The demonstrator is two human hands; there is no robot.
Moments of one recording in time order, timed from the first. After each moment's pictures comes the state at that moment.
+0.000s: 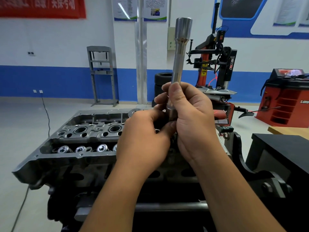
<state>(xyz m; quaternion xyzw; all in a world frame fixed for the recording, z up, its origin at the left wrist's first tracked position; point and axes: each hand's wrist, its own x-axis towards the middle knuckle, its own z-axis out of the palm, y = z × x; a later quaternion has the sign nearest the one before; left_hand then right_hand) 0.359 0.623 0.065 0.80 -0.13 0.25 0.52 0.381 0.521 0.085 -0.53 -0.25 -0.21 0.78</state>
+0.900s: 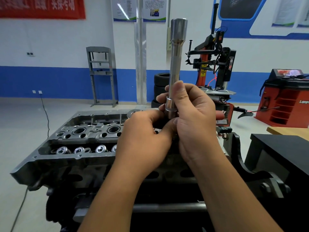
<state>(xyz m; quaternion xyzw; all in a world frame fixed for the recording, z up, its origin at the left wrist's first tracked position) 0.360 0.624 0.064 0.80 -0.14 0.26 0.53 0.378 0.520 0.085 -0.52 -0.24 -0.24 0.78</state>
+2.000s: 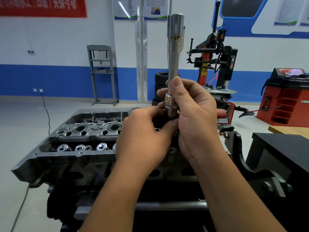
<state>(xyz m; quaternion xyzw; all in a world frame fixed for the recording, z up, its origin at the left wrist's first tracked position) 0.360 0.623 0.064 0.80 -0.11 0.26 0.52 0.380 0.521 0.086 -0.53 -0.24 -0.24 0.78</state>
